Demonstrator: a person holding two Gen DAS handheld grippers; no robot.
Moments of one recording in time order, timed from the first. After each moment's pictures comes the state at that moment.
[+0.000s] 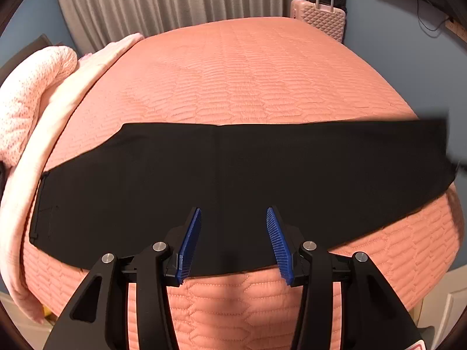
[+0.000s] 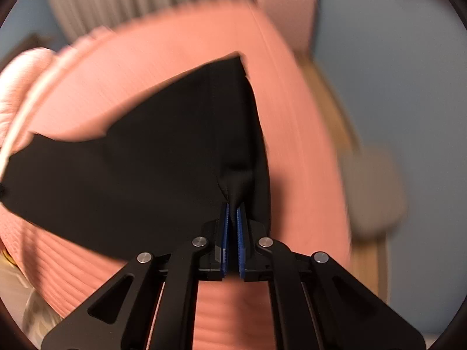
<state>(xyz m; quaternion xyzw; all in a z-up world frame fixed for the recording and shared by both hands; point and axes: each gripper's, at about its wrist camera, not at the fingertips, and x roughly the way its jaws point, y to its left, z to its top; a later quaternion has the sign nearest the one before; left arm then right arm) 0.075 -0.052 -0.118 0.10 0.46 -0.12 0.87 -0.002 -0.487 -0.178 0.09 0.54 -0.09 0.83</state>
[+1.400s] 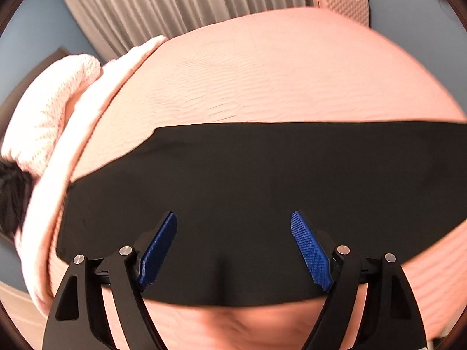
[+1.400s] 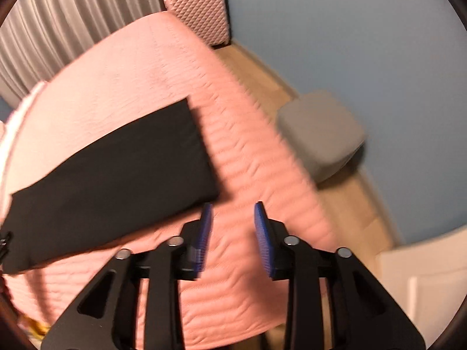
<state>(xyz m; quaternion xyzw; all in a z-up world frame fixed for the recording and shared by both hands) 0.113 -0.034 -0.136 0.15 0.45 -0.04 0.88 -0.083 -0.446 -0.139 0.23 0.46 -0.22 0.83</state>
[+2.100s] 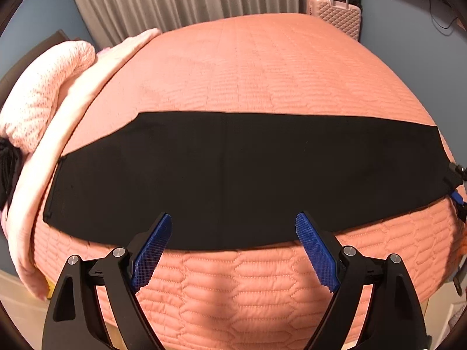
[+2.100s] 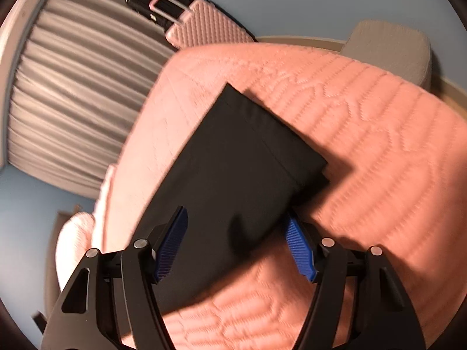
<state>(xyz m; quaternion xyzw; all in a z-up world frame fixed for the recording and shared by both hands) 0.050 -0.071 -0.119 0.11 0.47 -0.06 0.87 -0.037 -0.480 -0.228 0.50 0.28 -0.12 0.81</state>
